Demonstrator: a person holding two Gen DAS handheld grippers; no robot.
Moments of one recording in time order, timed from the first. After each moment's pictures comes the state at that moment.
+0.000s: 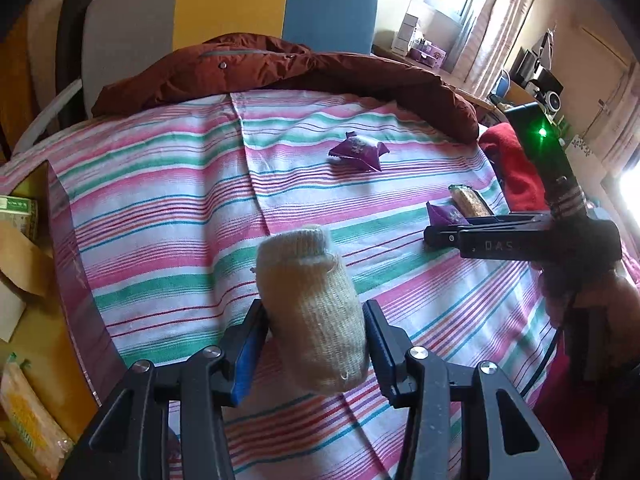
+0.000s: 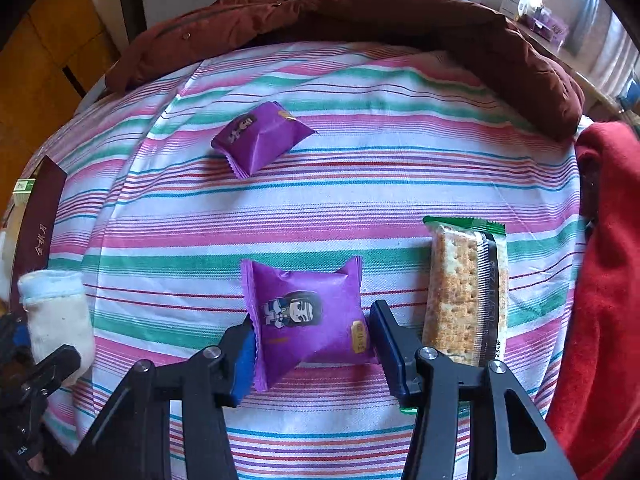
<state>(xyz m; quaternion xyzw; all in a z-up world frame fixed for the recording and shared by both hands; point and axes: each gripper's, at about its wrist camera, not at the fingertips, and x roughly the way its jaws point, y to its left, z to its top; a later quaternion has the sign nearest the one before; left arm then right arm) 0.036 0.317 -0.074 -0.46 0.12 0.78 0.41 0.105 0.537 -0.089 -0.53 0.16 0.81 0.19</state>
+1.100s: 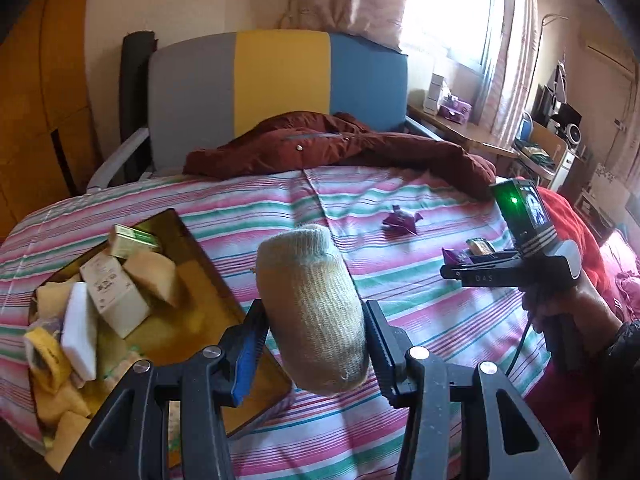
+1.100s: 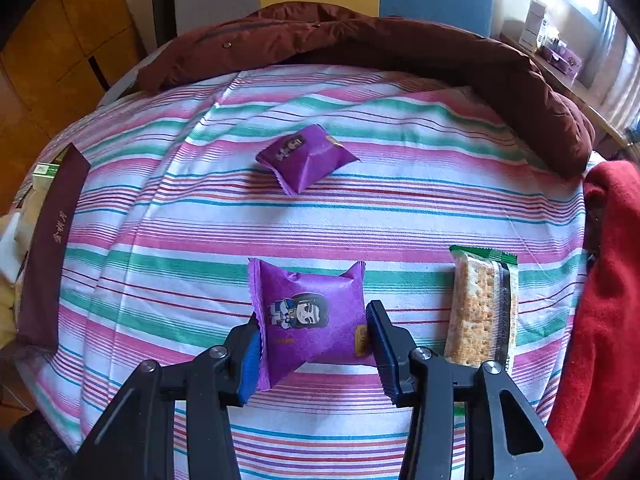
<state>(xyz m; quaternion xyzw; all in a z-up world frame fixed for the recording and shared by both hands) 0.055 0.219 0.011 -0.36 0.10 0.86 0.35 0.096 0.497 -0.067 -0.51 0.13 0.84 0.16</state>
